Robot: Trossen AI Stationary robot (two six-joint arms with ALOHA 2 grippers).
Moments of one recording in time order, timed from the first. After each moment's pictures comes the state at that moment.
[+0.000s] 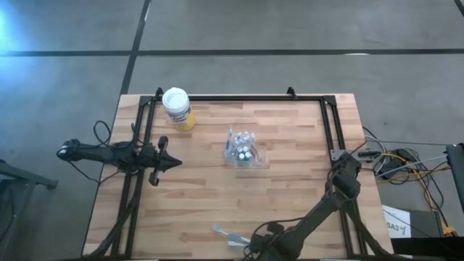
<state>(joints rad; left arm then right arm) -0.18 0.03 0.01 0.03 -0.09 -0.14 0.77 2.29 1.78 -0.85 0.06 1.15</state>
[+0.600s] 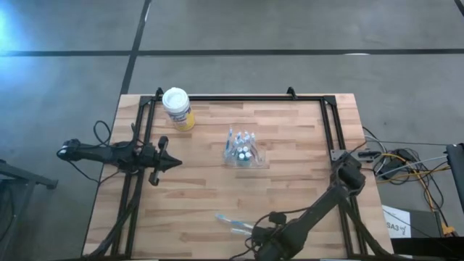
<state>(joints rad) -0.18 0.03 0.01 0.03 -0.09 -0.14 0.74 2.18 1.77 -1.00 0.09 1.03</state>
